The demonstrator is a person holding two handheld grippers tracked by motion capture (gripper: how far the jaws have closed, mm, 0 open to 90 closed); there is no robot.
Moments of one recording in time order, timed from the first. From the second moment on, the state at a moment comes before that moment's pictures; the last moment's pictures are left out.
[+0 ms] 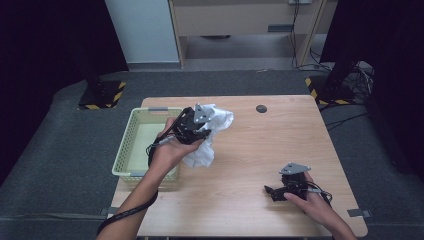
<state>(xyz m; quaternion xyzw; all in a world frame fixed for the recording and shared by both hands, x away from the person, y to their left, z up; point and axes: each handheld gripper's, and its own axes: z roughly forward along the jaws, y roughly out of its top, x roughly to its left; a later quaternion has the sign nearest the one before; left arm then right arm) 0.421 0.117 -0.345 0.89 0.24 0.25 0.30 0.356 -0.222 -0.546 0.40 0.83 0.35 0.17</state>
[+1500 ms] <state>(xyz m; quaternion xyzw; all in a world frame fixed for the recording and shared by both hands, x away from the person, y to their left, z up) 0.408 0.039 -0.446 0.91 0.24 0.16 0.30 0.356 -0.222 -0.546 0.40 0.83 0.35 0.16</state>
